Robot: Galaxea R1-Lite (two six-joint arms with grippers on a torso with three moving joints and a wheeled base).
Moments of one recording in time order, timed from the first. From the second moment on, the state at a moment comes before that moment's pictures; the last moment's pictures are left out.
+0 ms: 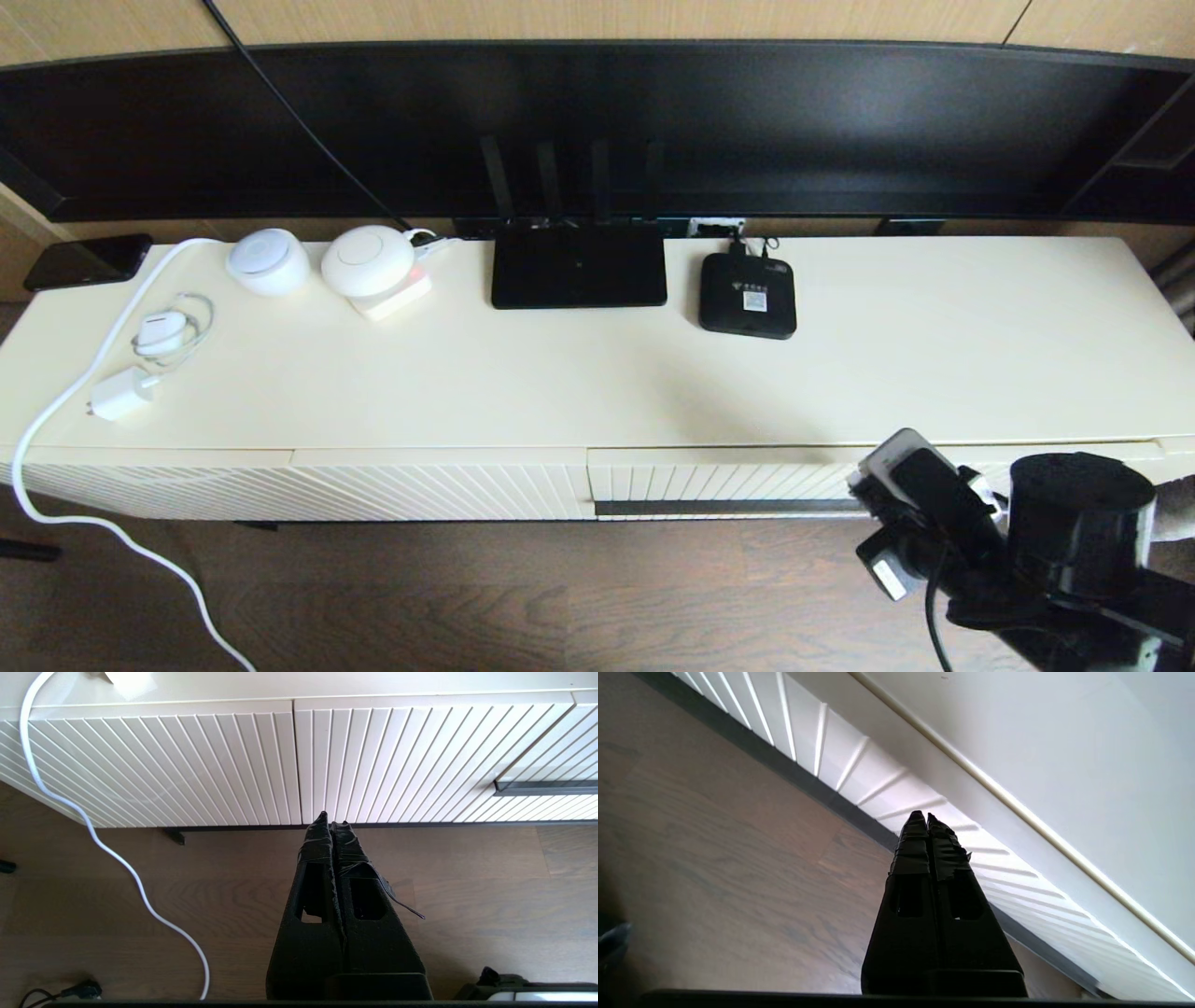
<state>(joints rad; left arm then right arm) 0.00 0.00 0.00 0.00 0.00 0.02 0.52 1.67 -0.31 -1.05 -0.34 -0.43</state>
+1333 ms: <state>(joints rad) 0.00 0.00 0.00 0.00 0.00 0.02 0.43 0.92 -0.52 0.29 -0.23 -0.93</state>
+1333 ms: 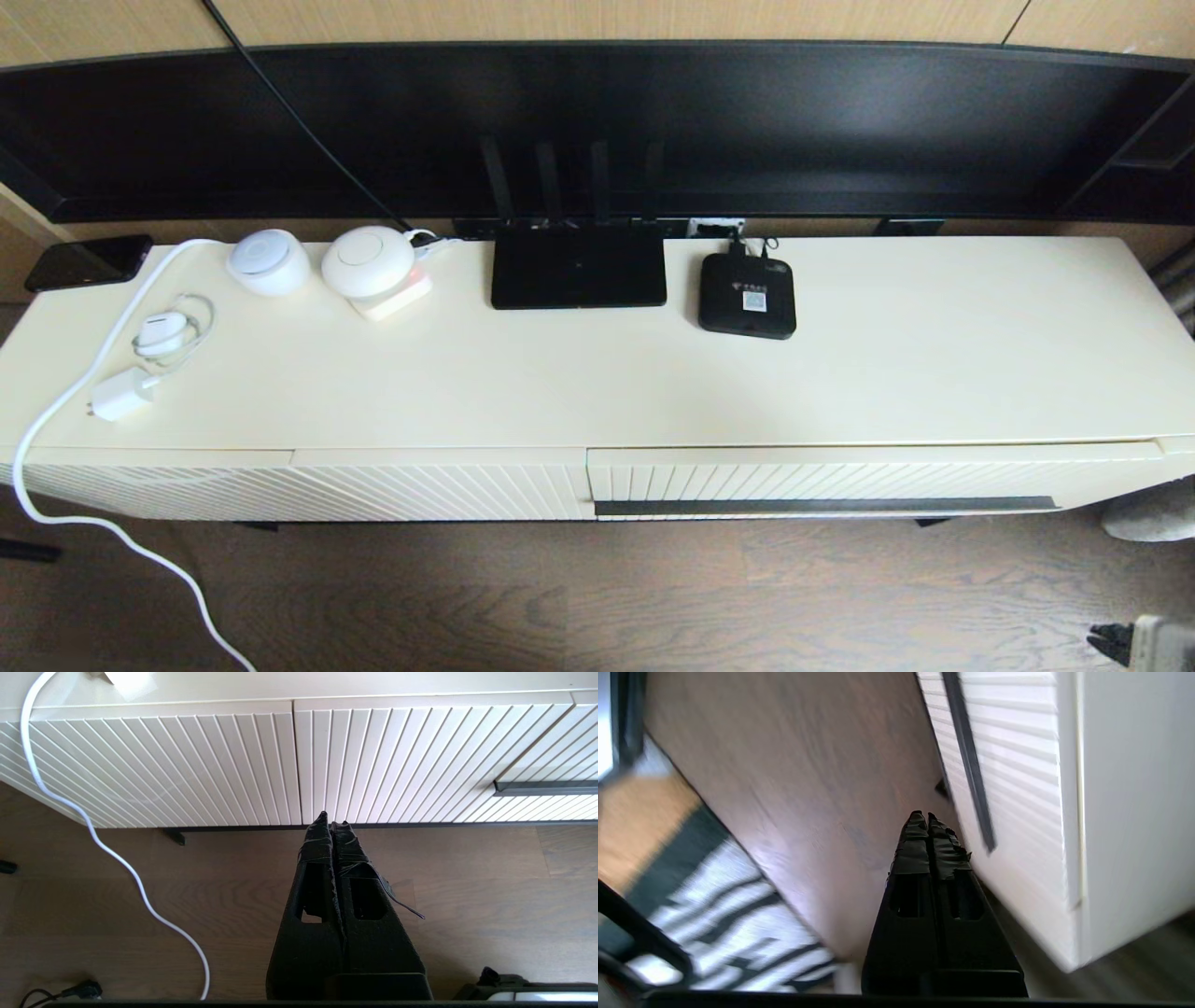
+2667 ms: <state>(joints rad) 0.00 0.00 0.00 0.00 0.00 0.02 0.53 1.82 -0.21 -0.98 -0.22 -1.13</state>
